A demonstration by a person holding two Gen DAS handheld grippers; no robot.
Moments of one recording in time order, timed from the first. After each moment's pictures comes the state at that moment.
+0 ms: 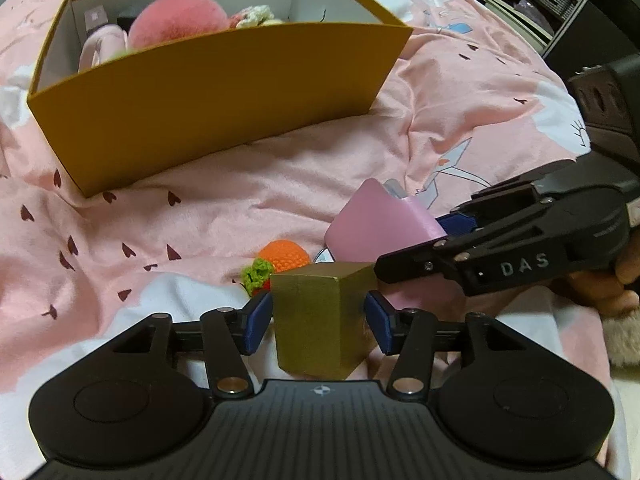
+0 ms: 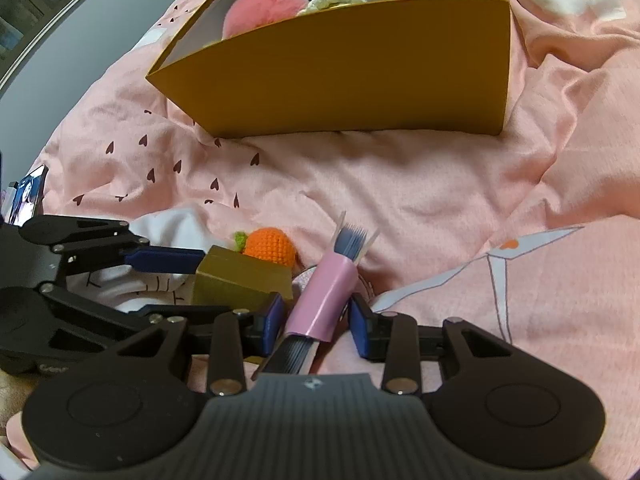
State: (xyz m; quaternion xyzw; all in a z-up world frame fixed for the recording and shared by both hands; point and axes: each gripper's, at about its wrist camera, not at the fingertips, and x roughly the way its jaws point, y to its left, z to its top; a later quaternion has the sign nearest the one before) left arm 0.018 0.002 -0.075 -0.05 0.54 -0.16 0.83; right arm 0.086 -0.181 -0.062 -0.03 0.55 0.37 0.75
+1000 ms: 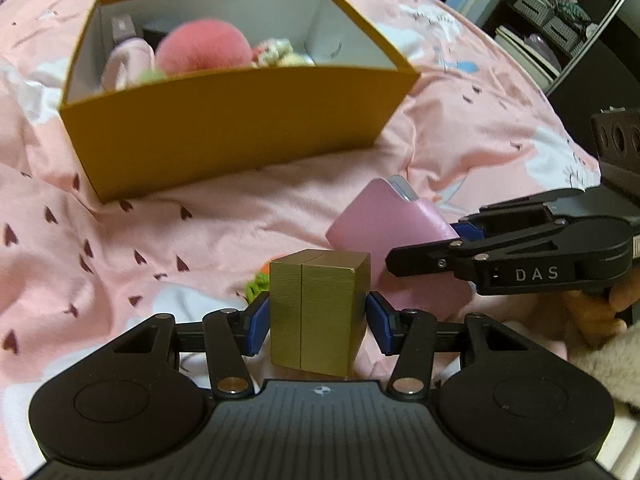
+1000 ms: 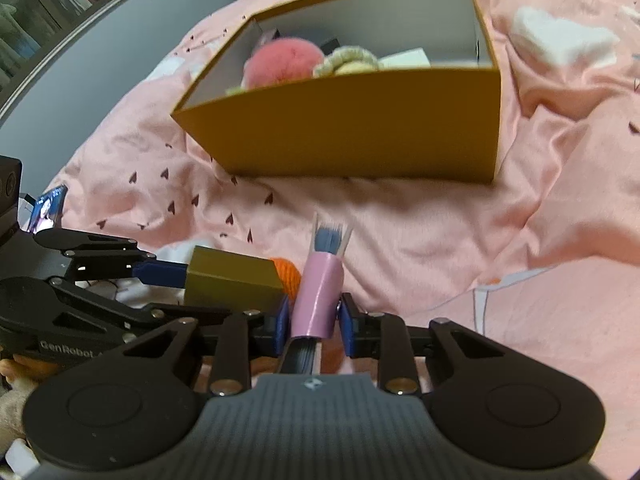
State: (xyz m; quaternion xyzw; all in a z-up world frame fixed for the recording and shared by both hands) left arm 0.016 0.013 -0.043 -0.09 0.51 -0.14 0.85; right arm 0.081 -0.188 -0.031 -0.02 0.50 0.39 0.78
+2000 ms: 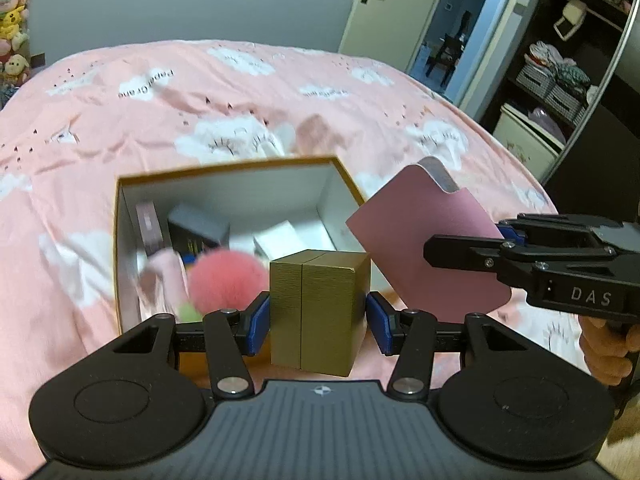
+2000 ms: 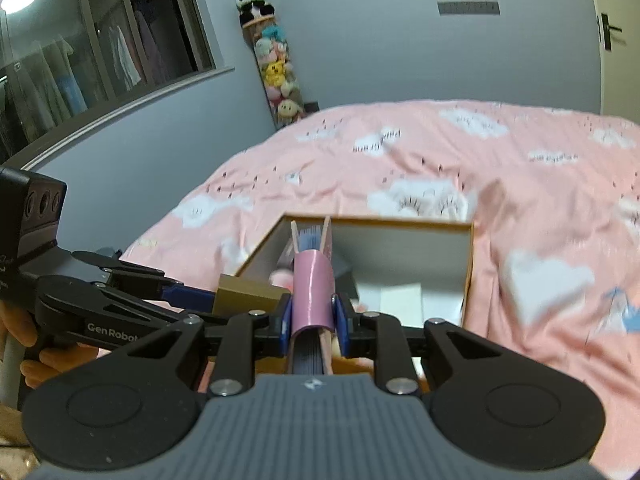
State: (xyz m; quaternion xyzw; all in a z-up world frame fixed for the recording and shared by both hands) left arm 0.103 0.030 0.074 -0.09 0.40 -0.10 0.90; right arm 0.137 -0.183 0.112 -0.01 0.31 0.42 0.85
